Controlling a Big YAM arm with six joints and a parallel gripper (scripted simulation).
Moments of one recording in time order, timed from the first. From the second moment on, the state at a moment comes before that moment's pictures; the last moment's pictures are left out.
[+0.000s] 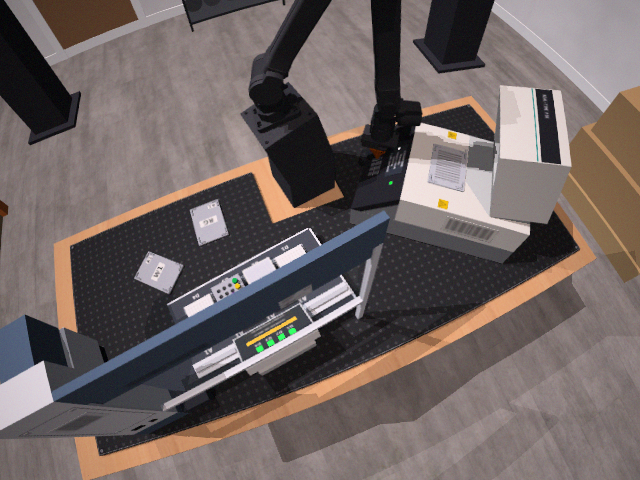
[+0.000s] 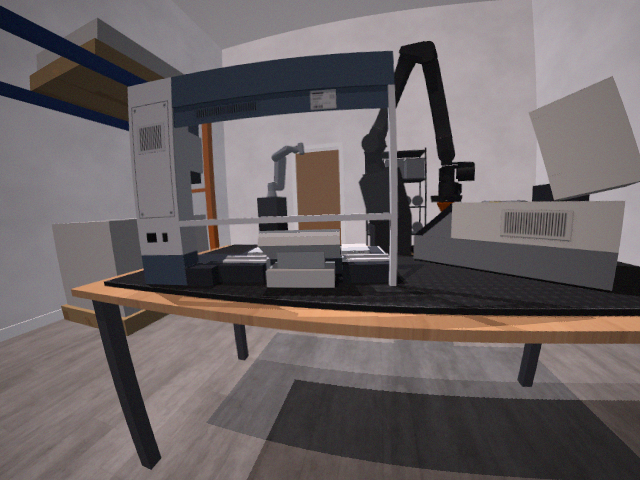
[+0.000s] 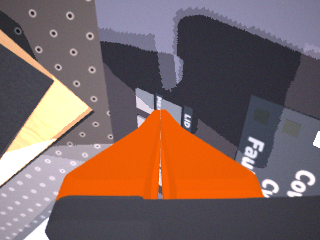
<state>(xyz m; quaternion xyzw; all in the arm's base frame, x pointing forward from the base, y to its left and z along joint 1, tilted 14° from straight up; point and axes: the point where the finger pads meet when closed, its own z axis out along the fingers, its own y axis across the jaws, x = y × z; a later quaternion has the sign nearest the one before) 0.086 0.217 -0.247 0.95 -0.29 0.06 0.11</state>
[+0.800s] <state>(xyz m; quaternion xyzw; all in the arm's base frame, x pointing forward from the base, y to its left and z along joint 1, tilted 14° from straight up) 0.053 0.186 -0.193 0.95 -0.28 0.06 0.11</state>
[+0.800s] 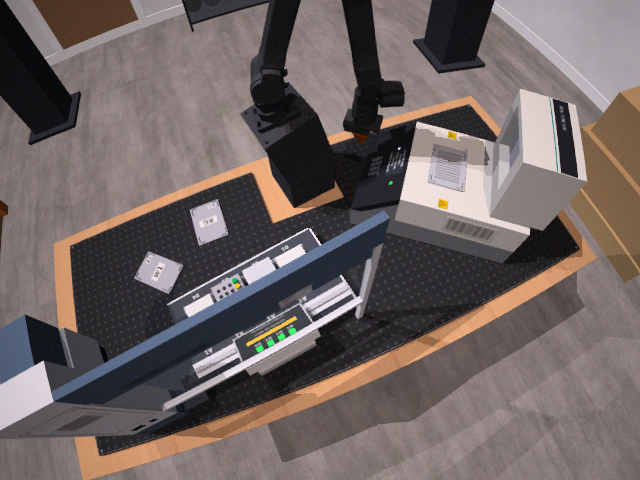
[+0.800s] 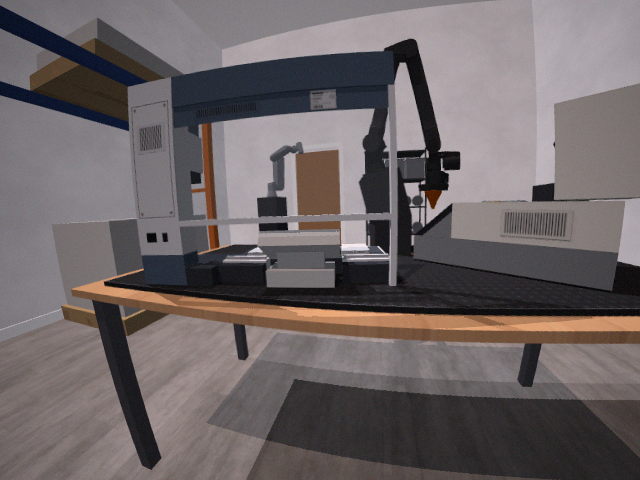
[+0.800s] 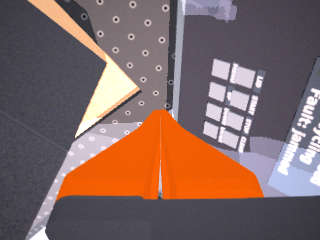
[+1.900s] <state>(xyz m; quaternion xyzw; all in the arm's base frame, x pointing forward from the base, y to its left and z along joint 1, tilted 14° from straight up) 0.032 0.167 -0.160 0.95 -0.29 0.06 0.11</state>
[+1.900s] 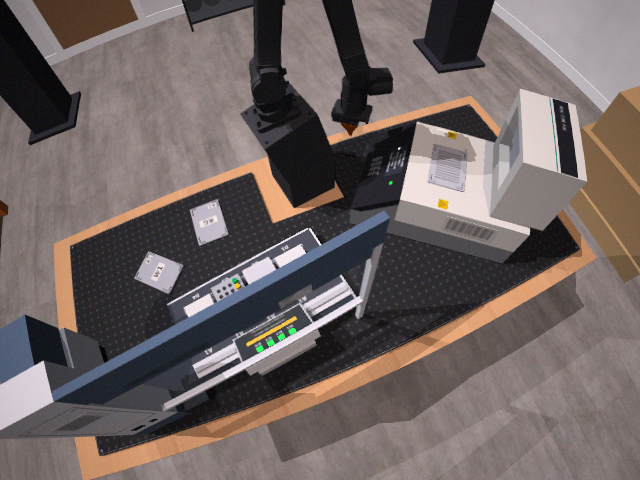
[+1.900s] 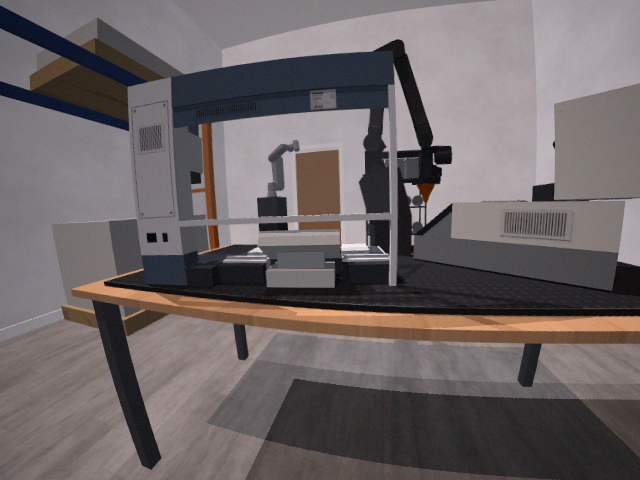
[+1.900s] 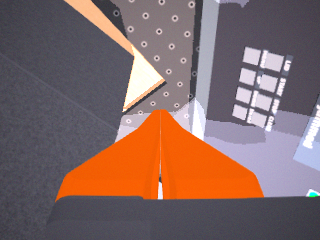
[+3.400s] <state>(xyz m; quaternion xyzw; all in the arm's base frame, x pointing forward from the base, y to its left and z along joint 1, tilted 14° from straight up) 0.032 0.168 -0.160 0.95 -0.29 0.06 0.11</state>
